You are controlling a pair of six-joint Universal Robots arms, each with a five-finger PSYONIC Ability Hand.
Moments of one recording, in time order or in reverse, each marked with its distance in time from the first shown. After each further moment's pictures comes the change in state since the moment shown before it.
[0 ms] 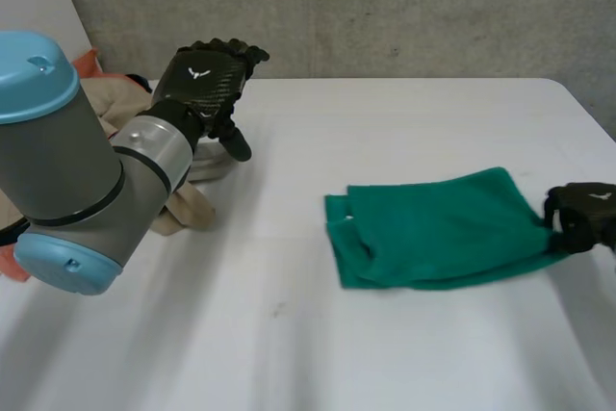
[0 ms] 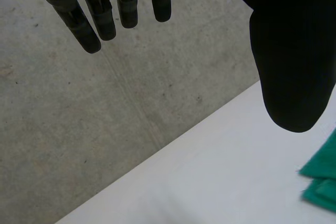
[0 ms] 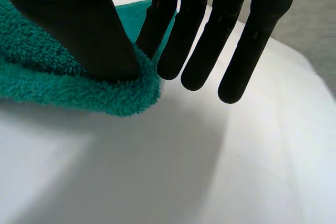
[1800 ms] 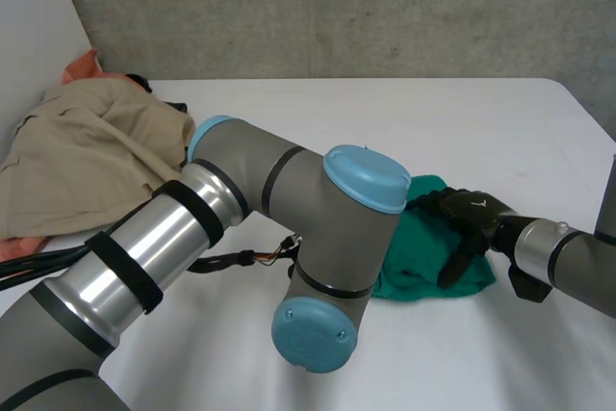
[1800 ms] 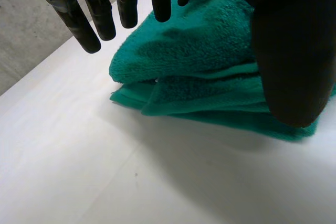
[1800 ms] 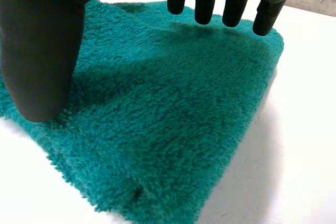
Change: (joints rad) left arm -0.469 -0.815 1.002 -0.671 -0.362 0.049; right arm 0.318 0.135 -0.172 0.171 -0.142 0.155; left_hand 0.000 0.000 0.000 0.000 0.000; right_hand -0.829 -0.968 -0.972 -0.980 -0.943
